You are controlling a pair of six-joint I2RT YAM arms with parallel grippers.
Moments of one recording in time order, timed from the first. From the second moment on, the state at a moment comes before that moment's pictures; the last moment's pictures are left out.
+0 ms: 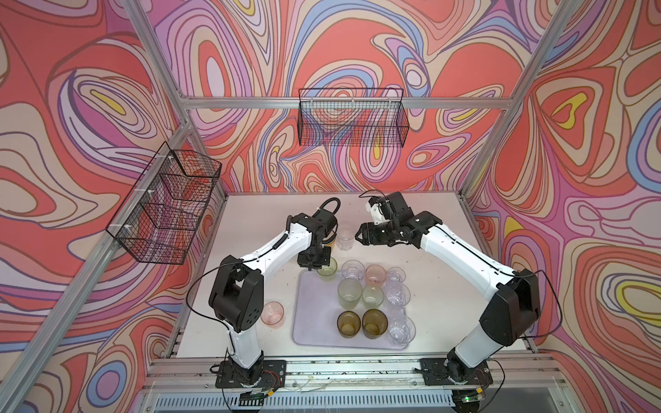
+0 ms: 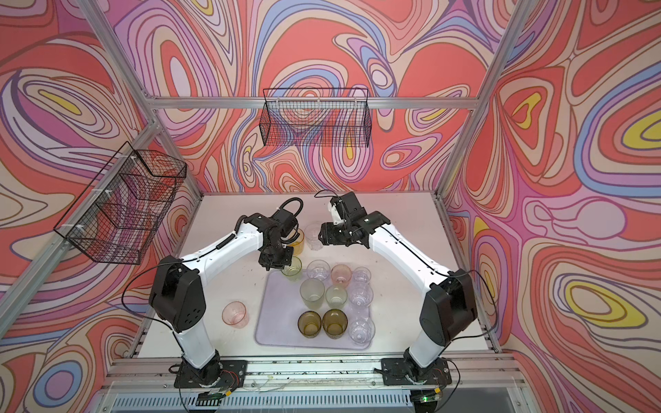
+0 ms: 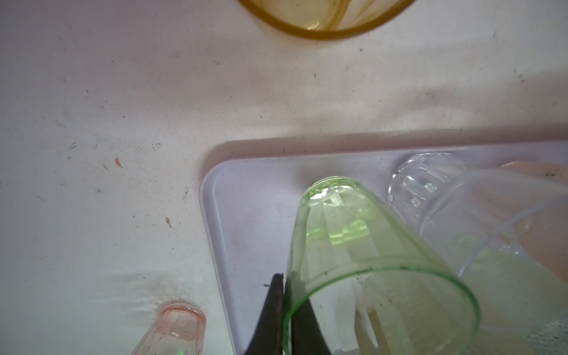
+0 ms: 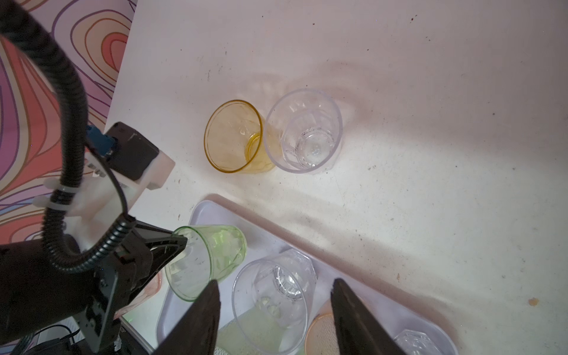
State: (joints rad) left arm -0.57 1.81 1.51 -1.16 -0.01 -0.49; right arm 0.54 1.65 1.49 -0.73 -0.20 0.38
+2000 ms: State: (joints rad) left arm -0.60 1.90 1.51 -1.15 -0.03 -0.51; right arm 0.54 1.65 1.49 -0.73 -0.20 0.38
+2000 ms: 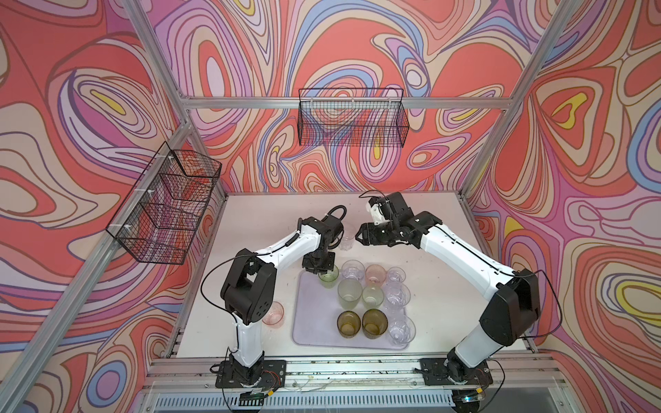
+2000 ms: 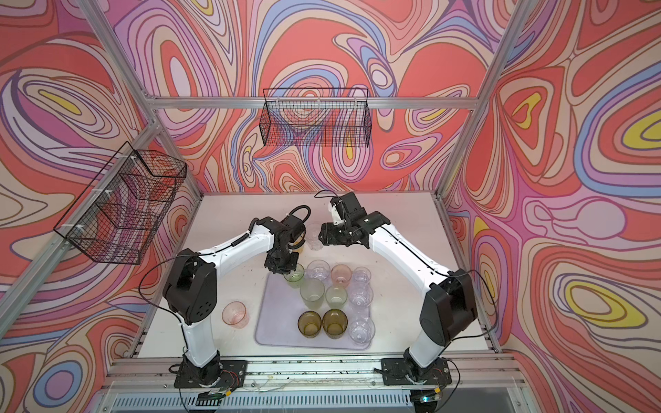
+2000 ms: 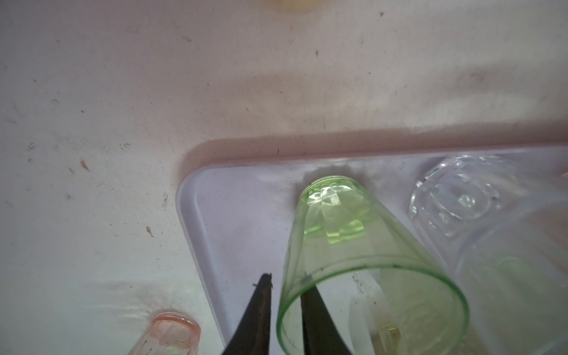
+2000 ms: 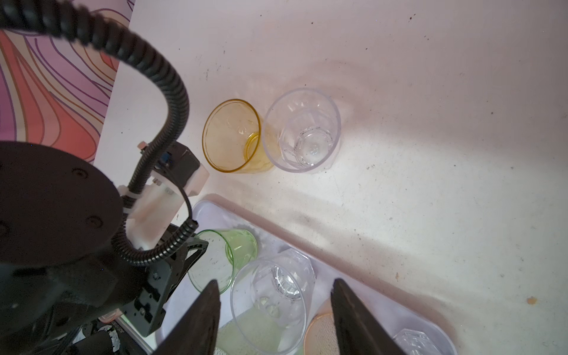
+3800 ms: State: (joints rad) left arm -0.41 2.13 1.96 -1.21 -0.01 -0.38; right arm 0.54 1.64 1.49 -0.76 -0.18 0.37
